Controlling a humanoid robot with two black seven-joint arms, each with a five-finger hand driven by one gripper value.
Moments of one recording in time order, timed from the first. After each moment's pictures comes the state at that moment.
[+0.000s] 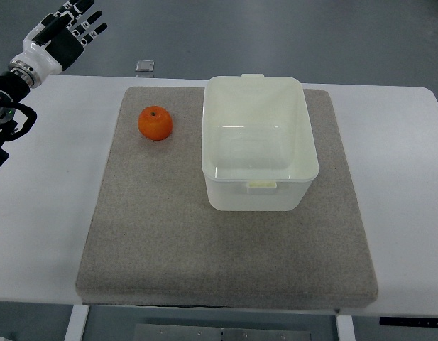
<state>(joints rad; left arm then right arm) -0.99 0.41 -0.74 -0.45 -0.20 -0.46 -0.02 0.01 0.00 -0.06 0.20 0.03 -0.18 0.18</state>
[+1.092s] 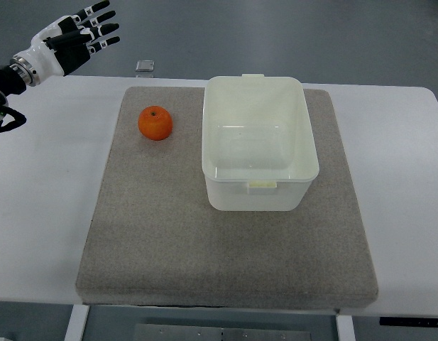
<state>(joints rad) -1.02 0.43 -0.72 -0.44 0.31 -0.59 -0.09 0.01 0.00 -0.05 0.20 0.03 -0.18 0.18</state>
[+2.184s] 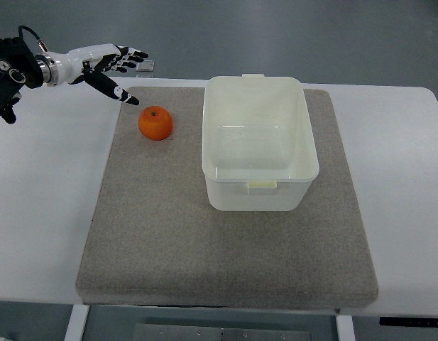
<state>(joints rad) -1.10 0.45 -0.52 -0.58 1.27 -0.40 -0.23 0.01 0.00 -0.05 0.20 0.03 -0.18 0.18</state>
